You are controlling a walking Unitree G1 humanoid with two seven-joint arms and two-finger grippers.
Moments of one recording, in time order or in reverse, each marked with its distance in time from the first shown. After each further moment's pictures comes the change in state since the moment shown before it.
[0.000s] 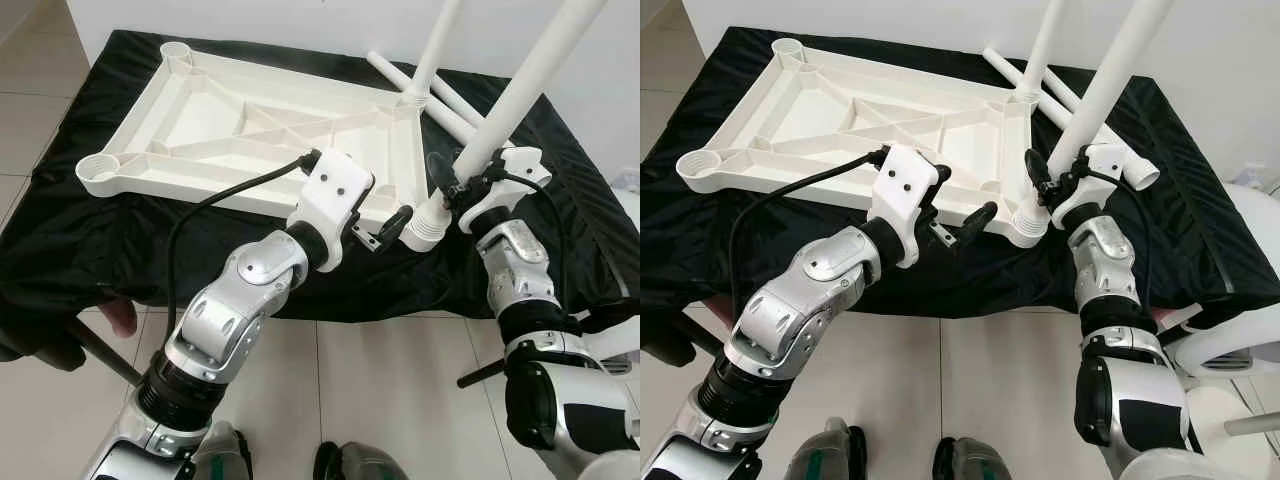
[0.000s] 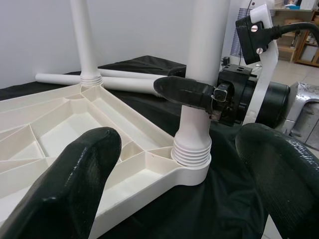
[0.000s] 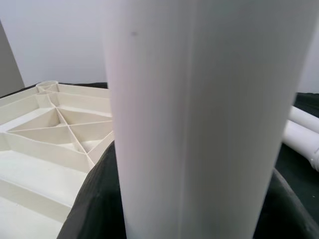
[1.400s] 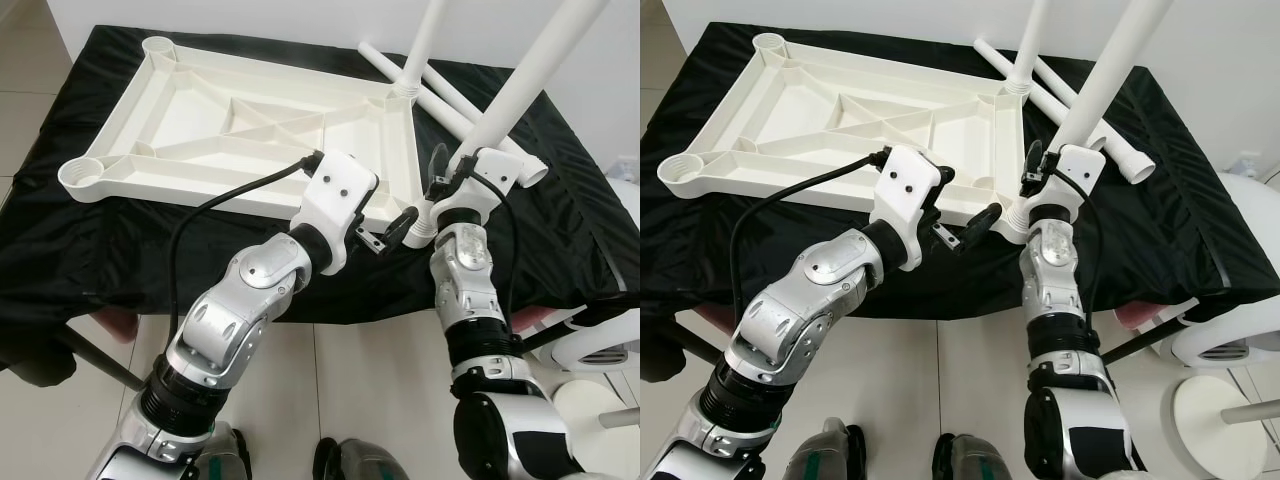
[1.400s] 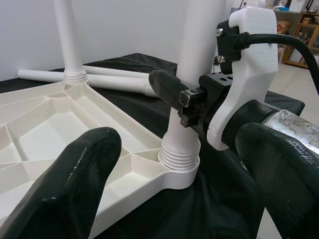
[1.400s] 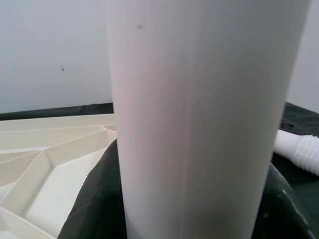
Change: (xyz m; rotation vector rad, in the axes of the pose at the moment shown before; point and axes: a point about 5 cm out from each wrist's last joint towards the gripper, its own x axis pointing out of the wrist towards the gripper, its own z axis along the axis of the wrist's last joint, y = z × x) left arm -0.002 -0.006 0.003 -0.021 -0.009 -0.013; right arm 0.003 0.048 0.006 -0.019 -0.118 -0.467
